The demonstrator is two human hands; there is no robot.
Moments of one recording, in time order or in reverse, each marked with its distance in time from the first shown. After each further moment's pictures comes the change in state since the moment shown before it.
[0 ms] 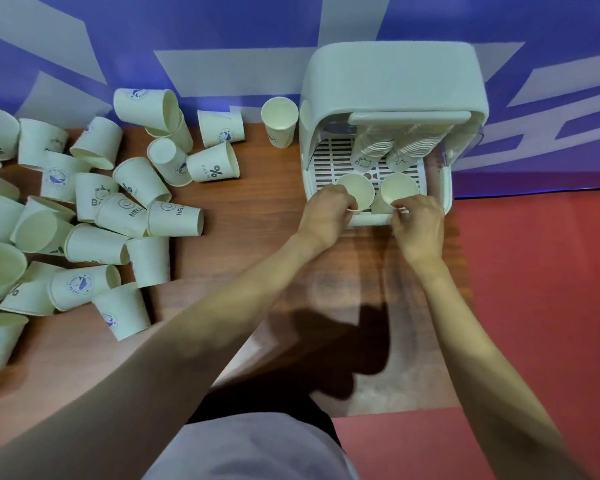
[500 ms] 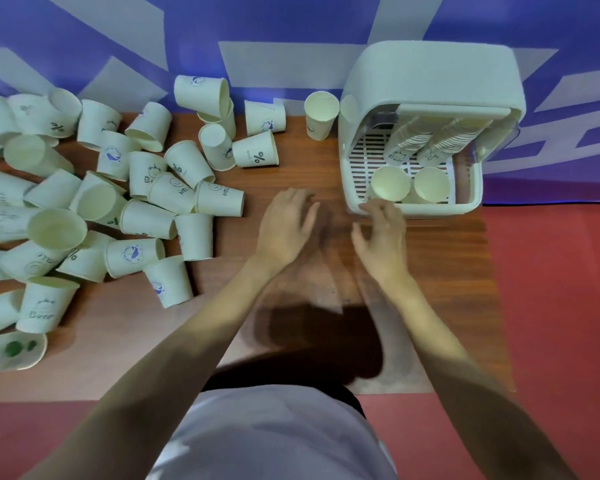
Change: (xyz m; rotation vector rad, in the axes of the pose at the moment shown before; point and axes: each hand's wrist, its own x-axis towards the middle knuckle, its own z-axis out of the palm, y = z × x) left_hand -0.117 -0.073 -0.046 -0.124 0.414 -0.038; right_hand -0.072 -0.109 0.024 0.173 -0.019 -0.143
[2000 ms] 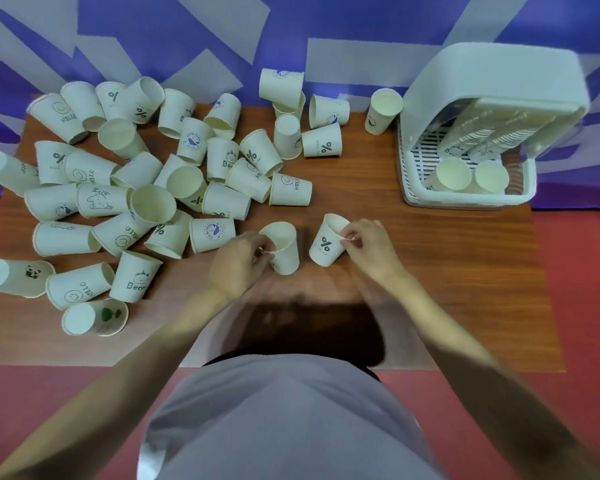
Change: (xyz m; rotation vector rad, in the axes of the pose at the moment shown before) left_hand -0.129 -0.123 -0.149 0.064 -0.265 -0.200; right_hand -0.047 -0.119 0.068 0.052 -0.360 0.008
